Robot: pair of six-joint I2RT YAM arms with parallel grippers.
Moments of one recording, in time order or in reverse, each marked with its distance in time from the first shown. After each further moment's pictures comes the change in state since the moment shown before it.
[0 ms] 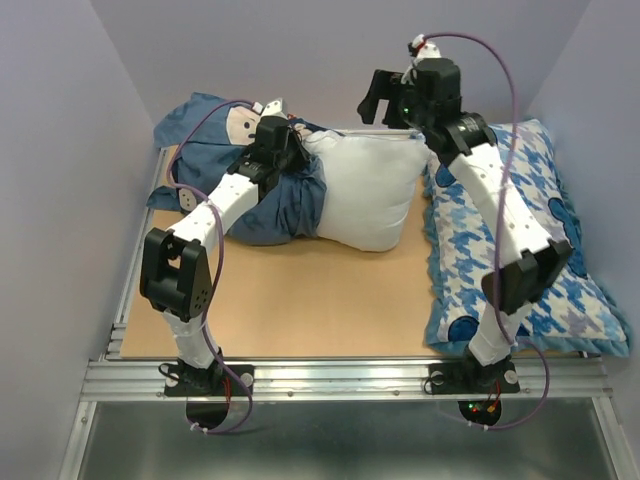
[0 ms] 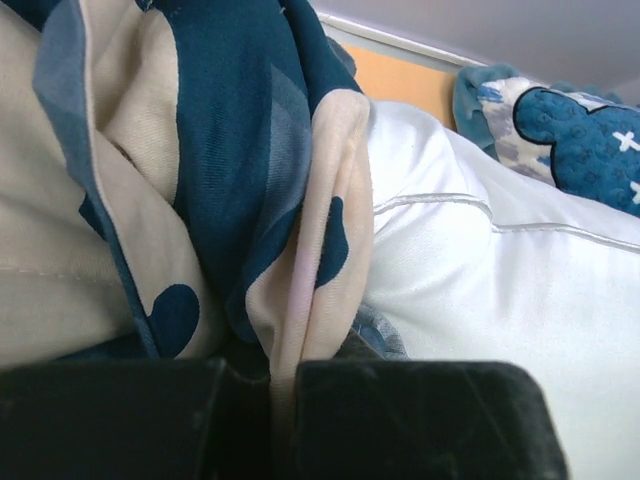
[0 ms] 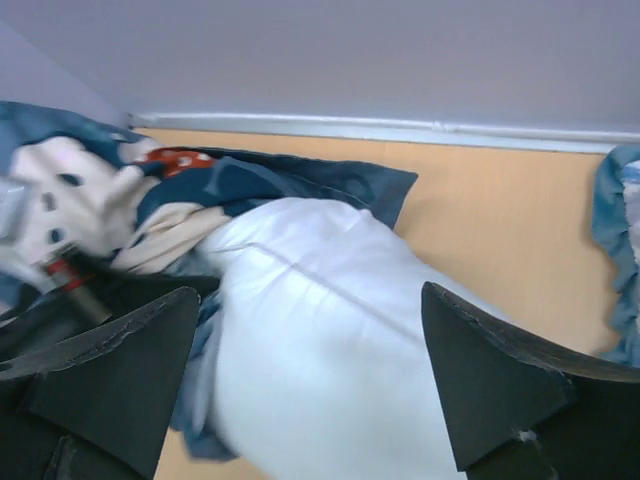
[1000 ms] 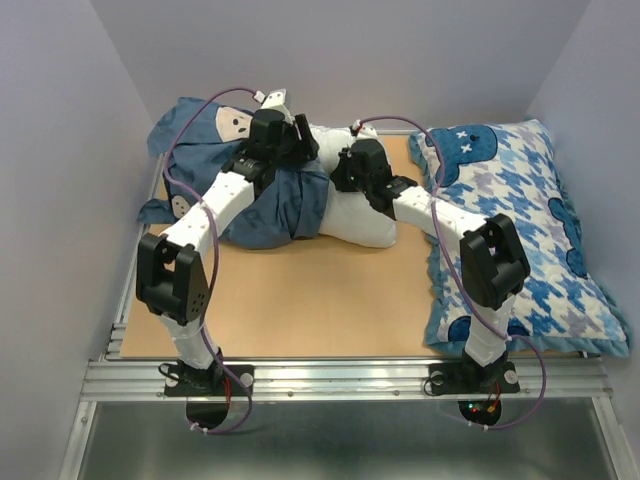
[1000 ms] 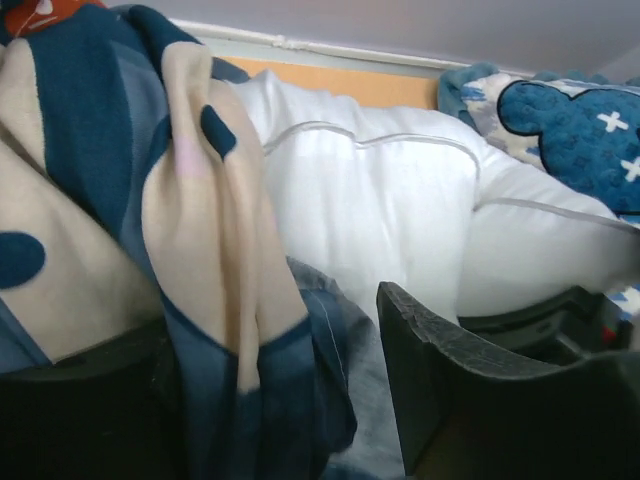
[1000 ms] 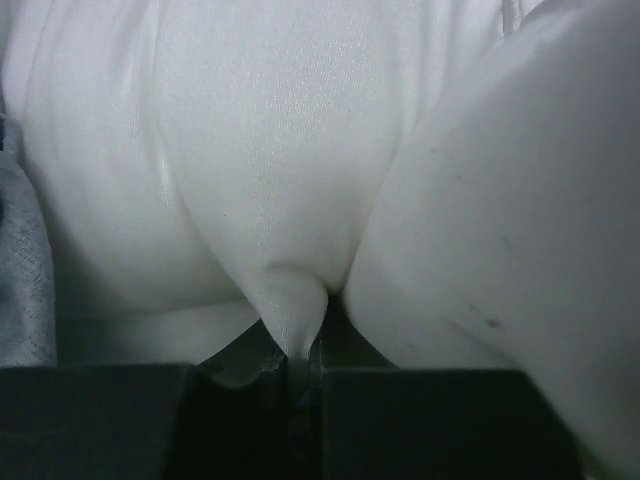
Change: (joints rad) left arm 0.014 0.003 0.058 -0.001 0.050 0.118; right arm 0.181 0.057 -0.627 0.571 0.069 0.086
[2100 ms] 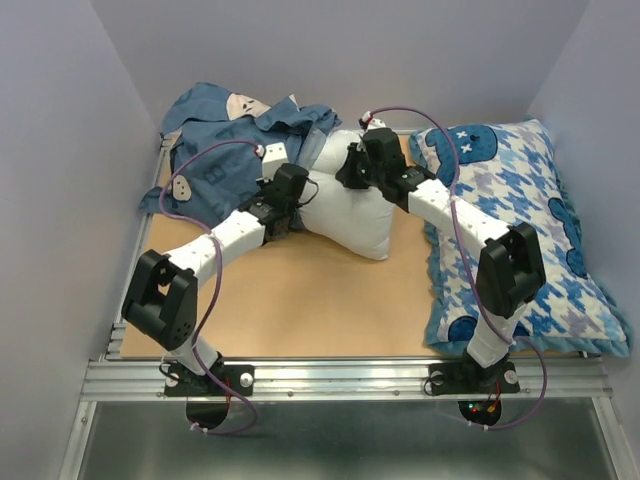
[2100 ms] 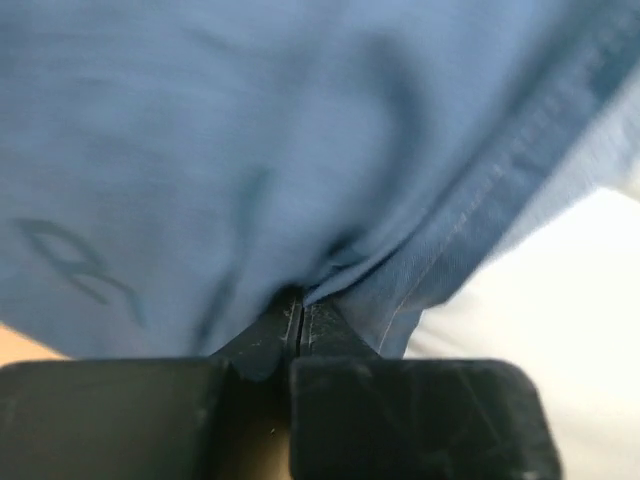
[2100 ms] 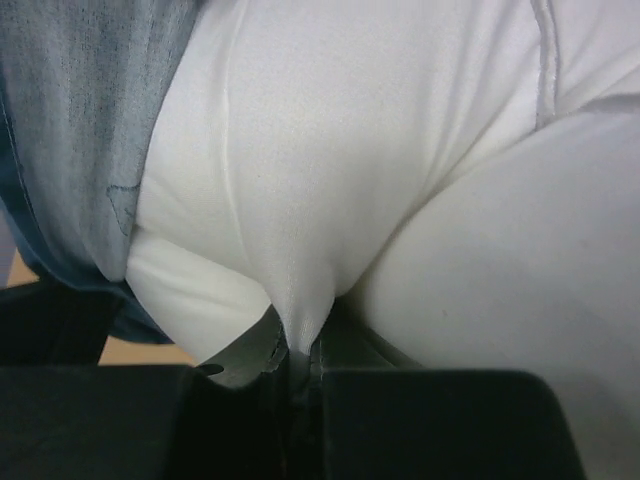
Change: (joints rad) left arm -0.192 -0.177 -0.394 -0.018 -0.623 -0.034; right arm -0.037 -0.095 0.054 -0.200 -0.092 0.035
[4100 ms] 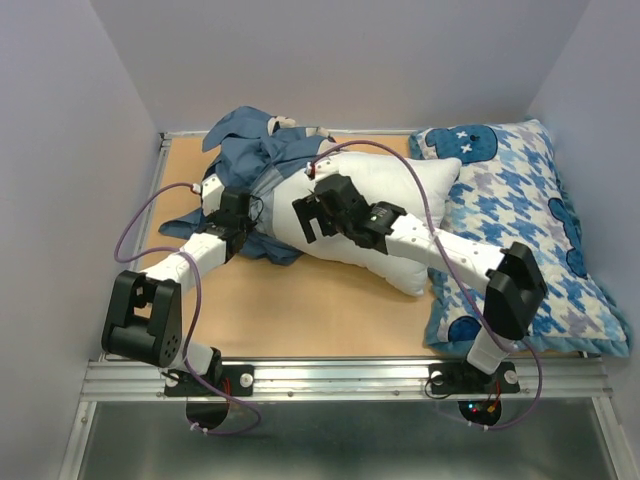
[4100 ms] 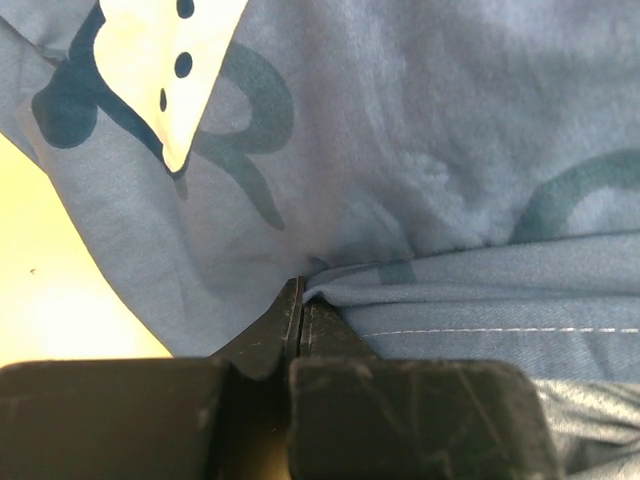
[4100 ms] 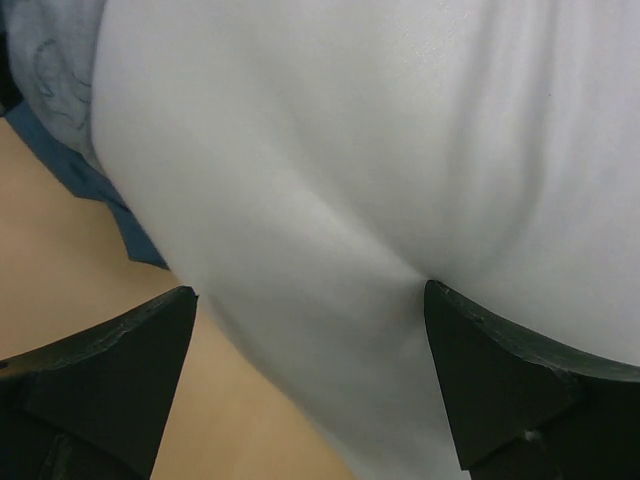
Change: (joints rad) left arm 0.328 -0.146 -0.351 0.092 0.179 -0.238; right arm 0.333 -0.133 -0.076 -0.180 0.304 -0.254
